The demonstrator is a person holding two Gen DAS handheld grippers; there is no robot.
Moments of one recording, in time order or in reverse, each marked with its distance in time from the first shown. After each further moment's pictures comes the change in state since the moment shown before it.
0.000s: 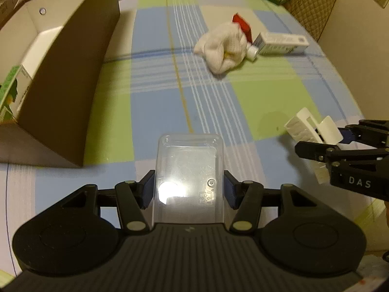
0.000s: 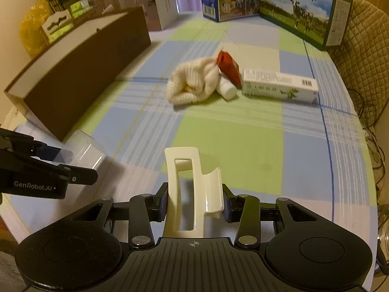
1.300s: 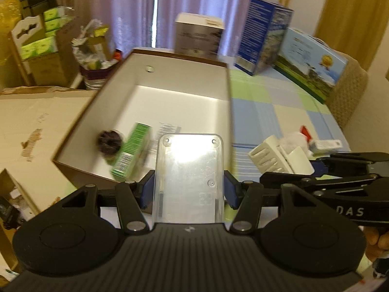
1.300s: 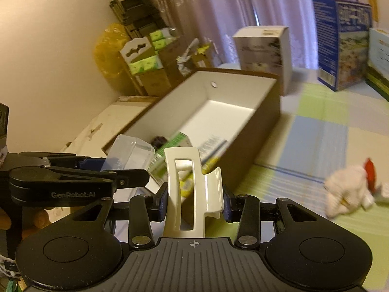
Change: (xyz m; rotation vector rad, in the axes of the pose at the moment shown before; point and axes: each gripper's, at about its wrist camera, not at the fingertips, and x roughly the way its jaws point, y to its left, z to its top) left arm -0.130 0.163 0.015 -0.205 -0.292 0.111; right arm -0.003 0.180 0.121 -0.106 -0.135 0.355
